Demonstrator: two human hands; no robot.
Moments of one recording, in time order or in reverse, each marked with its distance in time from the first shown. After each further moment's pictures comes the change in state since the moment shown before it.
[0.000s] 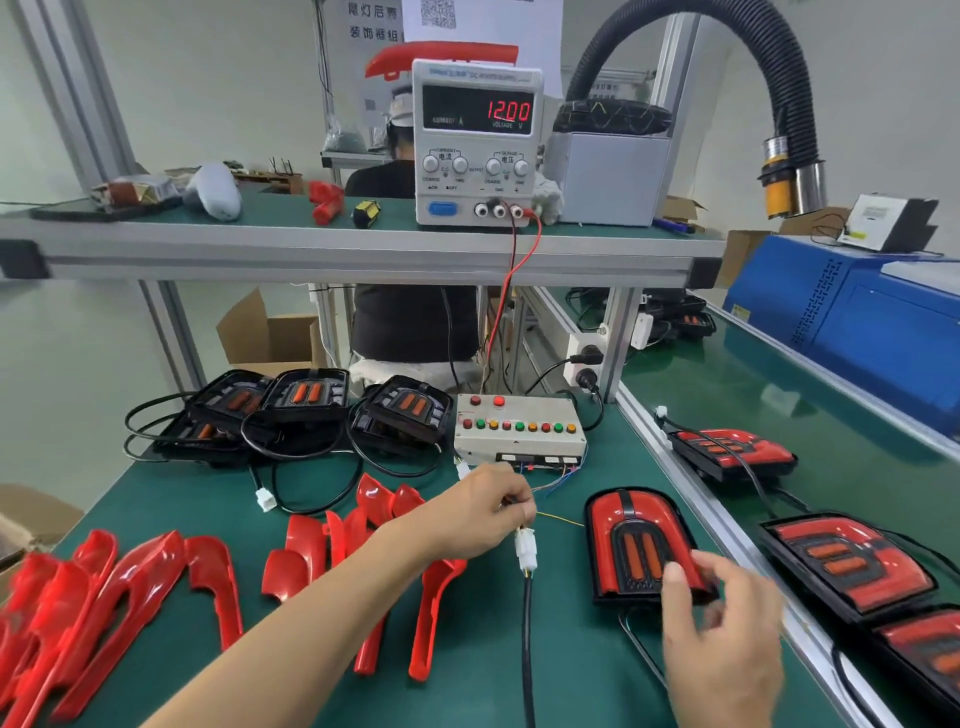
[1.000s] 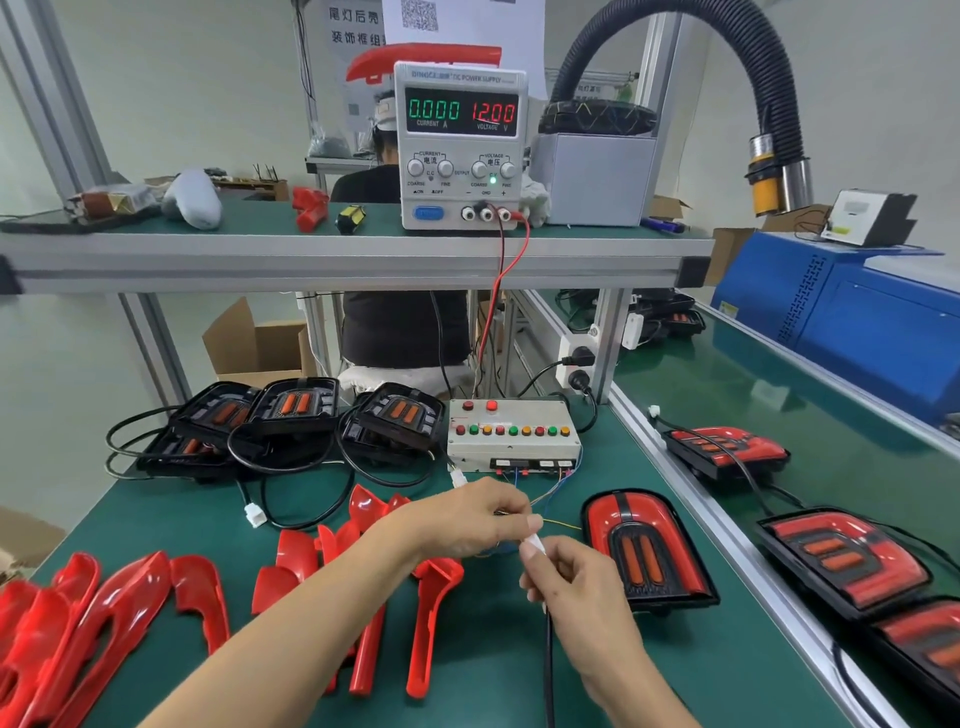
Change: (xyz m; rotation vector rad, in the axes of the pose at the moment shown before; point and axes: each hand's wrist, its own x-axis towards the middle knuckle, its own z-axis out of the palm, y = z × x) left_hand 0.009 -0.008 -0.008 -0.196 -0.263 -0.056; right_hand -0.005 -0.052 0.058 0.442 -0.721 0.188
